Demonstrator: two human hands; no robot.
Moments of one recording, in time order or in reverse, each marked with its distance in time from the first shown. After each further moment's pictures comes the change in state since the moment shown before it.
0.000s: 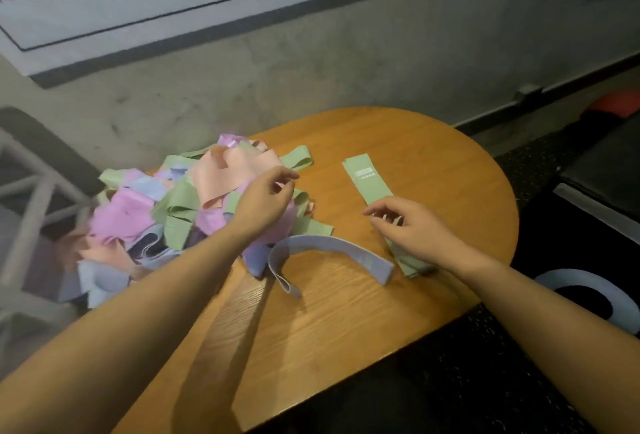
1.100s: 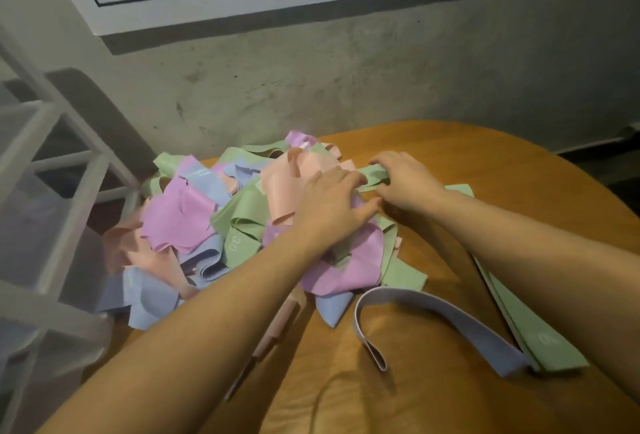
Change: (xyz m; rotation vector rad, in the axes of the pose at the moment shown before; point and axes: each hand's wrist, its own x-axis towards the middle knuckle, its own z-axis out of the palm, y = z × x) left_hand 0.049 -0.053 -0.023 0.394 0.002 0.117; right_hand 0.232 -0.029 0.098 -0.697 -0.110 -0.027
